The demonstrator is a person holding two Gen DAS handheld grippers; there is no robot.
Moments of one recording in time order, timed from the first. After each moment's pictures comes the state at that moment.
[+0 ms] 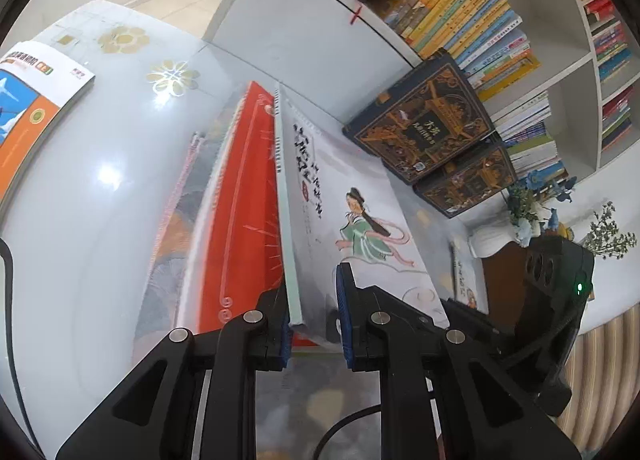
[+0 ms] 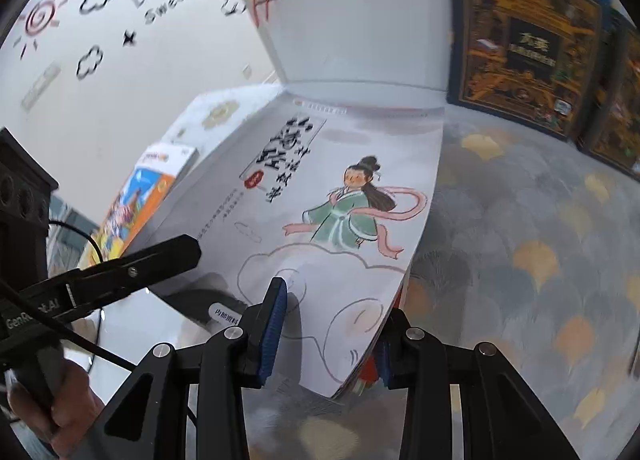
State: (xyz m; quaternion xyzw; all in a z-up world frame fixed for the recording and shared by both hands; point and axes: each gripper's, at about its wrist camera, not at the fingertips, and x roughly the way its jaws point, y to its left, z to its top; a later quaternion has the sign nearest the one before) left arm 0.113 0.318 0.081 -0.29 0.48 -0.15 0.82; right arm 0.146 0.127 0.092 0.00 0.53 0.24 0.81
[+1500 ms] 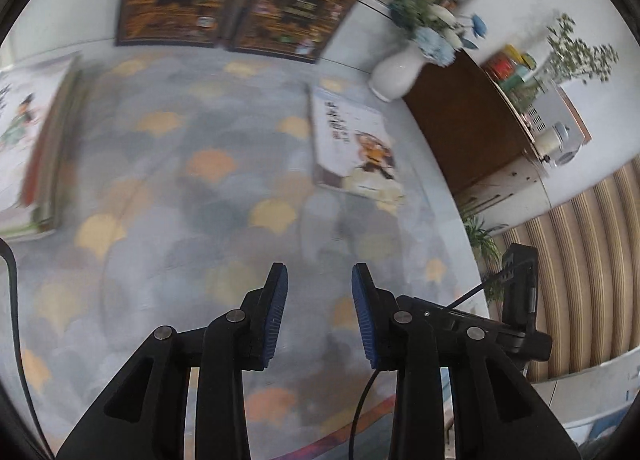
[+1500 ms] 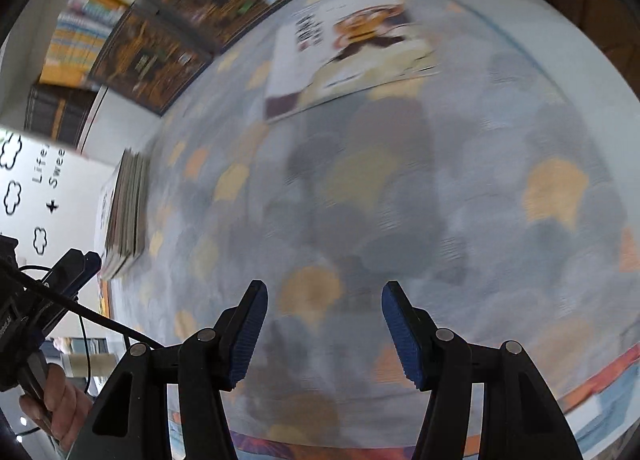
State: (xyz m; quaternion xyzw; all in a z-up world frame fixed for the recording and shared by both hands) left arm 0.007 -0.009 0.123 -0.10 0.55 -0.29 0.78; right arm -0.041 -0.308 0.054 0.29 0.59 0.04 0.76
